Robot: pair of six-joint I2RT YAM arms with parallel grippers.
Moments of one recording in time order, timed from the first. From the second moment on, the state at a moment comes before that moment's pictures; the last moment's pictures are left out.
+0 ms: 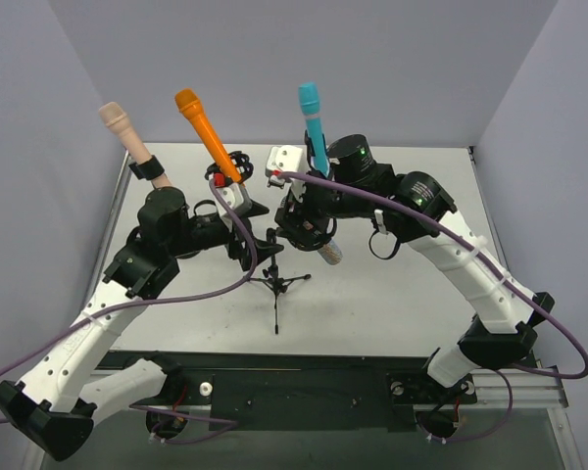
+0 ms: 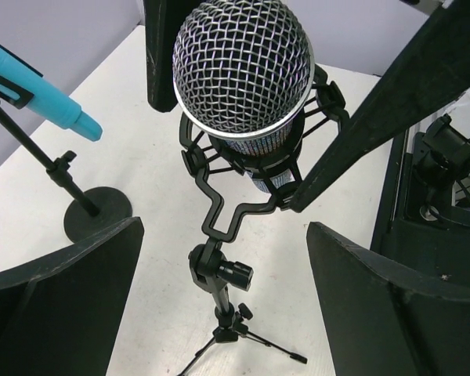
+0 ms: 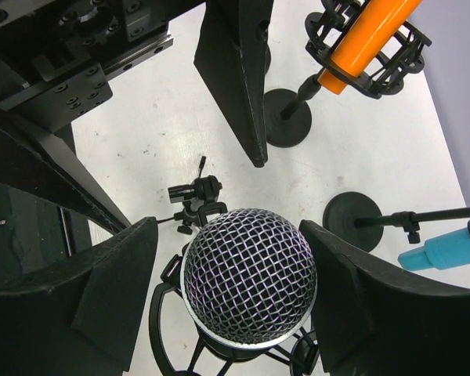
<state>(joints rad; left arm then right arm) -0.55 0.99 1.10 -0.26 0.63 0.11 0.89 1.55 1.99 -0.96 -0.25 -0.39</state>
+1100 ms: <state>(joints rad) -0.58 1.20 1.33 -0.16 0.74 0.01 0.73 1.36 1.86 -1.01 -0.38 -0.39</state>
